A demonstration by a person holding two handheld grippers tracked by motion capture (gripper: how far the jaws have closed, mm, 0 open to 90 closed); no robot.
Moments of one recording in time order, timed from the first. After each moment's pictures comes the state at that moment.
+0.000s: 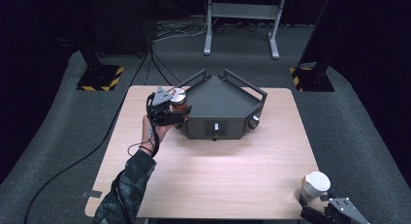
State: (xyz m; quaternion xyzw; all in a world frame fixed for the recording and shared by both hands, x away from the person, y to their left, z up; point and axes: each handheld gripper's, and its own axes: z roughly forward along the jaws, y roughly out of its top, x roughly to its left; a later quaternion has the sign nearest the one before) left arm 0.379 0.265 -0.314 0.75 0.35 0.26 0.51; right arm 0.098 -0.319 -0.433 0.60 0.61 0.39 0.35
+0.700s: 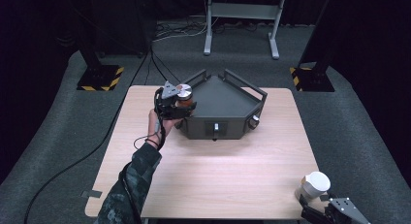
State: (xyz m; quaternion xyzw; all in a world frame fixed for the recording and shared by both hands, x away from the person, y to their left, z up) left arm 0.404 0.247 -0.311 0.76 0.35 0.25 0.49; right arm 0.098 -0.320 -0.433 0.60 0.61 0.39 0.35
